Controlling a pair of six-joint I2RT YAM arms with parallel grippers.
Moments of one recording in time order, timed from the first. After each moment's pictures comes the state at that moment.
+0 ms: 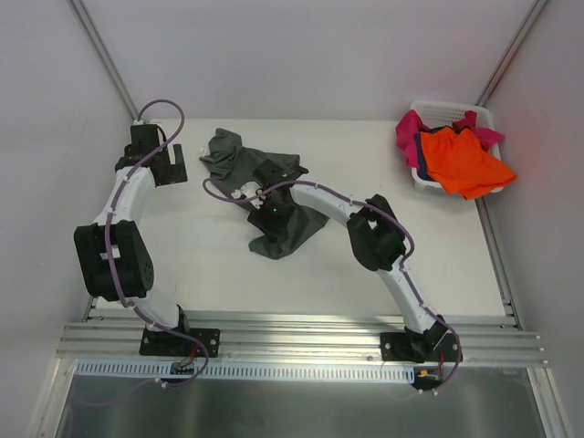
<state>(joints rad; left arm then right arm) 0.12 1.60 1.30 -0.50 -0.13 -0.04 0.84 2.36 2.03 -0.94 -0.25 -0.33</state>
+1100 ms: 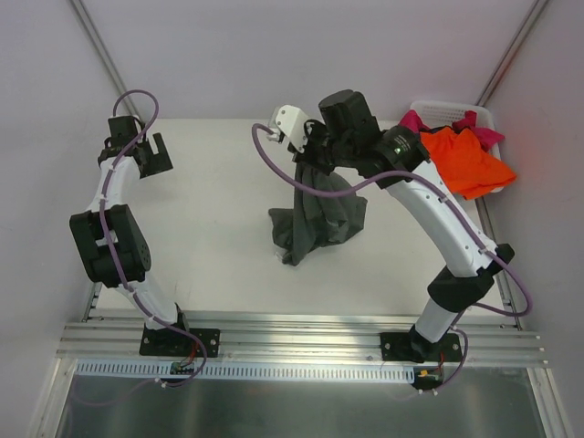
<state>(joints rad) 0.26 1.74 1.43 -0.50 -0.02 -0.11 0.80 1.70 2.18 -1.06 0.00 -0.59</state>
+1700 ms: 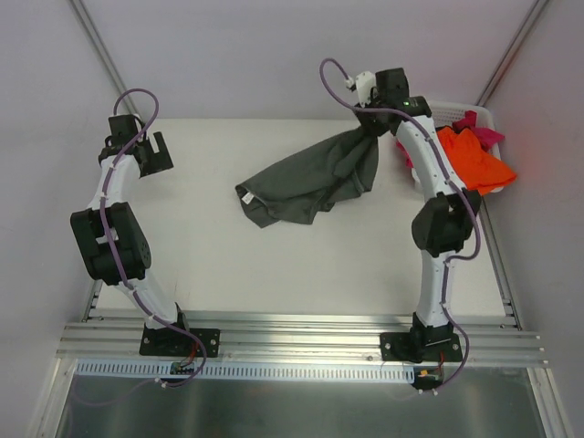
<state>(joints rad) 0.26 1.77 1.46 -0.50 -0.01 -0.12 0.29 2.06 2.25 -0.86 0.01 -0.45</state>
